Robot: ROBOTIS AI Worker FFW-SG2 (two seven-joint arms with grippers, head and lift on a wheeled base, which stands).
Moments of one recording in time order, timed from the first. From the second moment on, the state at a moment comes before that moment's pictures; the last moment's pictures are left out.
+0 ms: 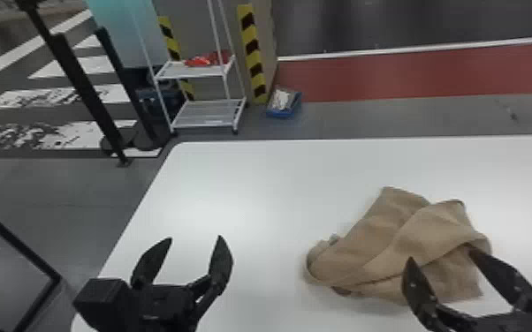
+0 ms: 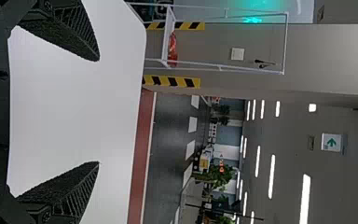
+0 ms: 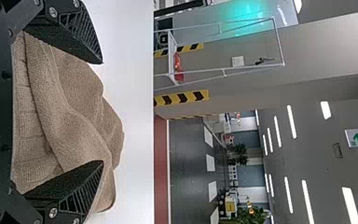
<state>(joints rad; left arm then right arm) 0.75 0.00 0.11 -2.28 0.15 0.08 -0.02 0.65 0.00 0.16 -2.22 0.00 0.16 0.18</state>
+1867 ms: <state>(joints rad) 0.72 0.00 -0.16 -2.21 -0.01 0.17 -0.23 0.58 0.00 -0.37 -2.17 -0.17 0.26 0.37</state>
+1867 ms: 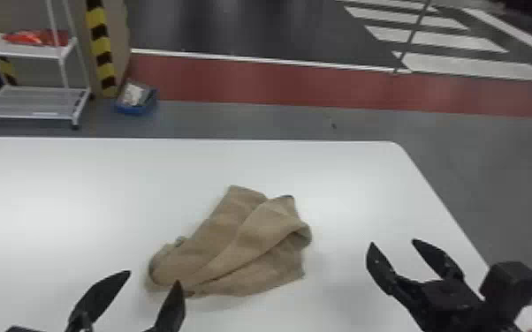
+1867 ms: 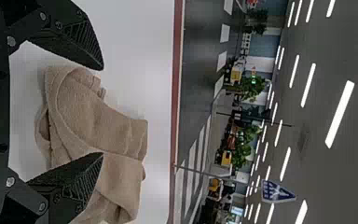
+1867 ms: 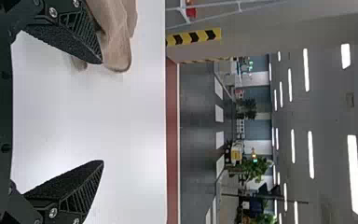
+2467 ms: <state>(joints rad) 0.52 0.00 -0.25 -2.04 -0.10 0.35 -0.33 0.55 0.00 -0.64 -2.15 -0.34 0.37 0.42</state>
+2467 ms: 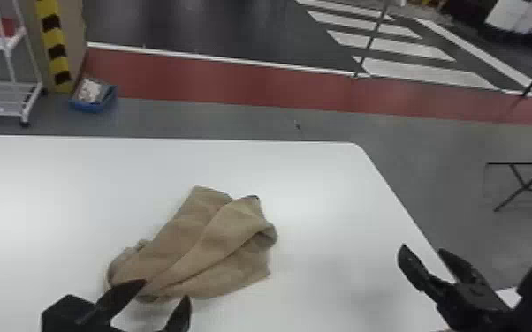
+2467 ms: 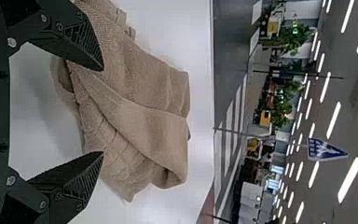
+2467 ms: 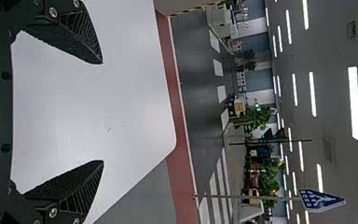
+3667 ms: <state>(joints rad) 0.46 0.00 -0.22 -2.30 -0.03 0.58 -0.40 0.51 0.00 -0.64 -2.11 -0.32 0.40 0.44</state>
